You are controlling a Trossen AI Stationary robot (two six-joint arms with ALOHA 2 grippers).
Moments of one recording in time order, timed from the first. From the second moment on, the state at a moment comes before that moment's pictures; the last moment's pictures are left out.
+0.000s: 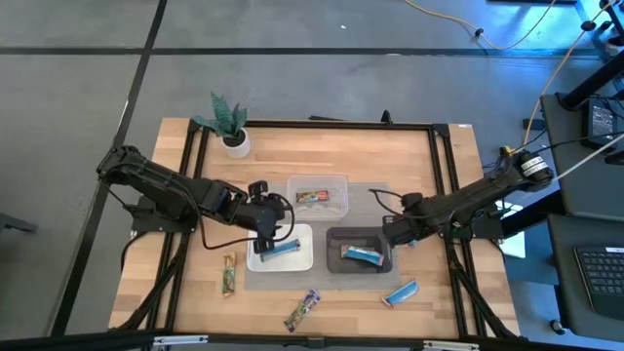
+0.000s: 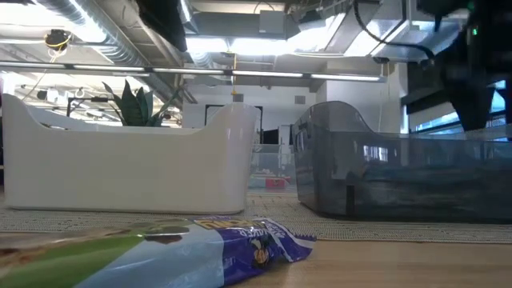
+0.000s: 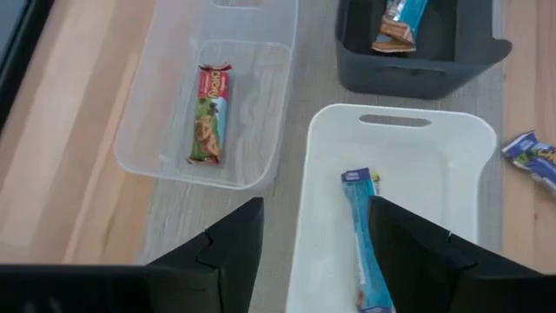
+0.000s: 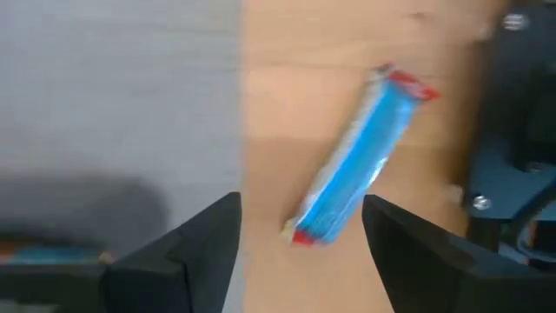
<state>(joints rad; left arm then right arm) -0.32 1.42 1.26 -0.89 -0.36 -0.40 0.39 1.37 0.89 -1.22 0.14 1.91</state>
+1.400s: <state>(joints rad) -0.16 1.42 1.26 -0.89 -0.31 -0.27 0.39 1.37 0.64 -1.11 0.13 2.33</state>
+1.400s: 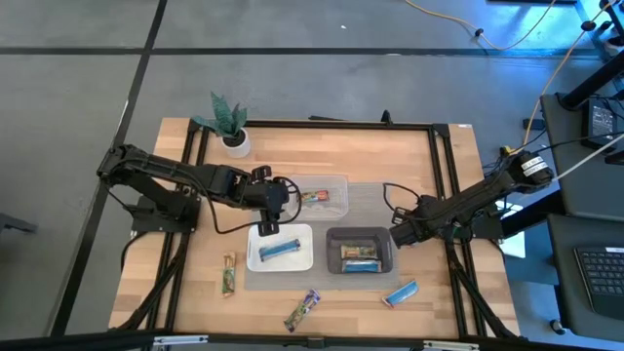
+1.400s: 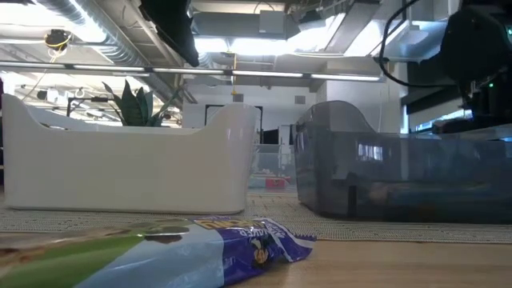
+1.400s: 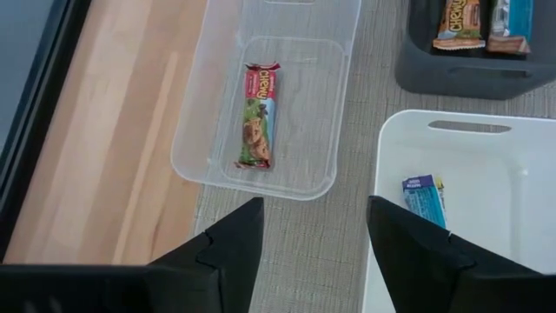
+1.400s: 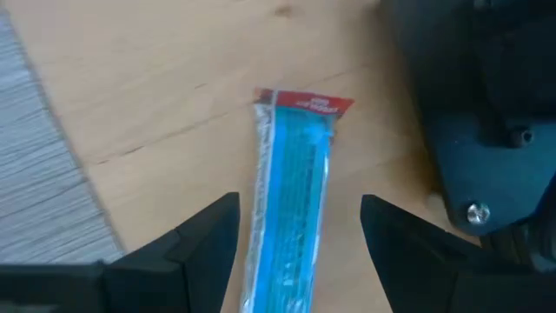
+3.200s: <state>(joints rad) -0.16 1.39 1.26 -1.01 -0.29 -0.38 0.39 1.37 0.66 -1.01 0.22 1.82</state>
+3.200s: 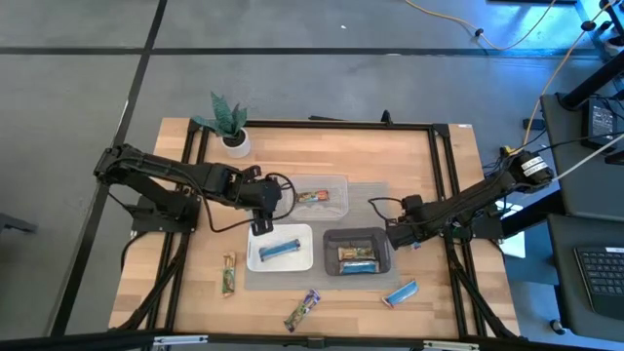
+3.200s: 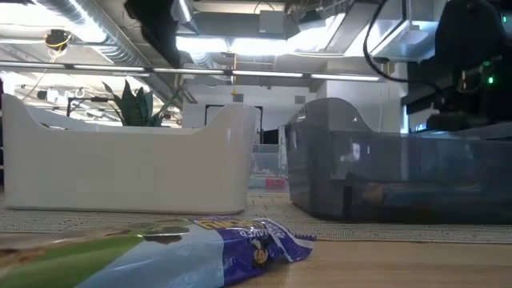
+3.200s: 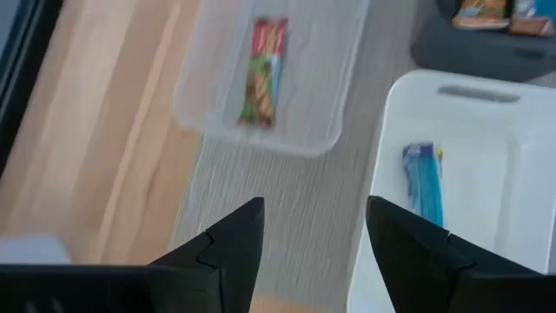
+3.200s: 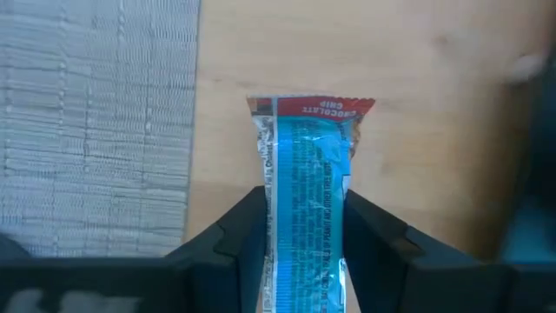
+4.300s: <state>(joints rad) -0.49 1.32 1.26 -1.15 -0.30 -1.31 -0.02 1.49 1.16 -0.36 0.19 0.09</state>
